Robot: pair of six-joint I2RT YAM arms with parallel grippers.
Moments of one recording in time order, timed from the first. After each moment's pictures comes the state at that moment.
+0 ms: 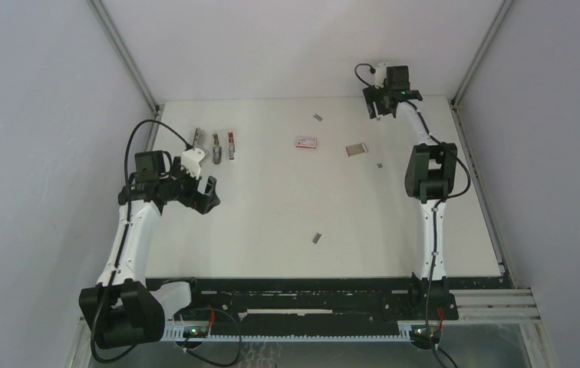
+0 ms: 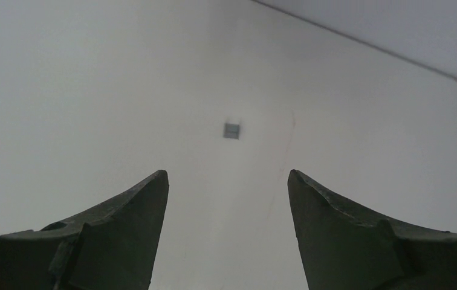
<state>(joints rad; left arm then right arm) 0.14 1.11 0.91 -0.71 0.55 0.52 0.04 2.46 2.28 -0.56 -0.04 -0.25</state>
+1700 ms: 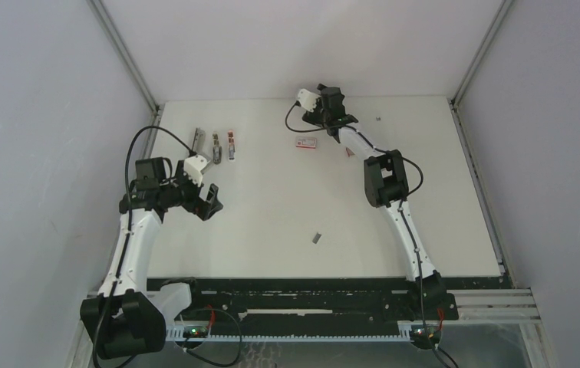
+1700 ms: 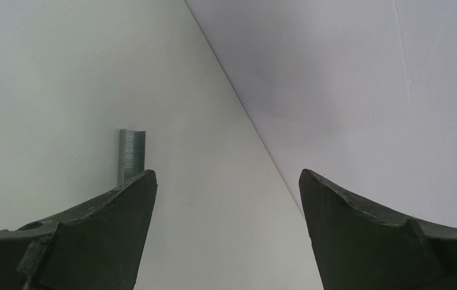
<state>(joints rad) 0.14 1.04 0.85 -0.69 0.63 0.59 0.36 2.76 2.43 -0.11 0.07 -0.91</state>
